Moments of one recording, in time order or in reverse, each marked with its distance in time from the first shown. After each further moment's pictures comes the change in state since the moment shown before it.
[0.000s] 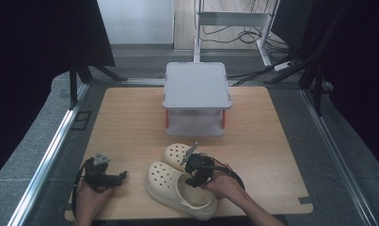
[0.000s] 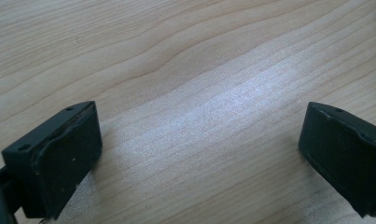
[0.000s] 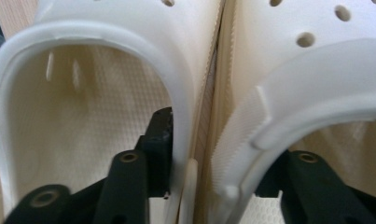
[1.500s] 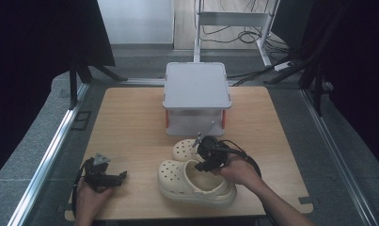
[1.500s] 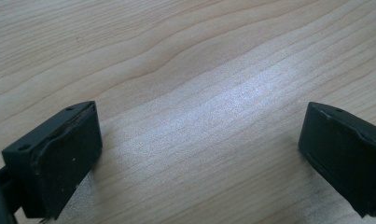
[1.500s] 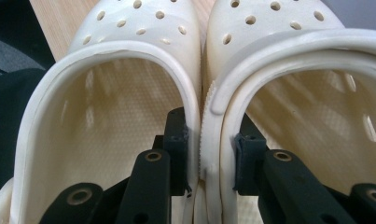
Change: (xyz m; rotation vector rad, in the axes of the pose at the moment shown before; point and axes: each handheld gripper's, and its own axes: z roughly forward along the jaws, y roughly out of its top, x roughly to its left) left arm 0.000 0.000 0.000 0.001 -0.001 0.001; right arm -0.018 0.008 -0.081 -0.030 0.015 0.078
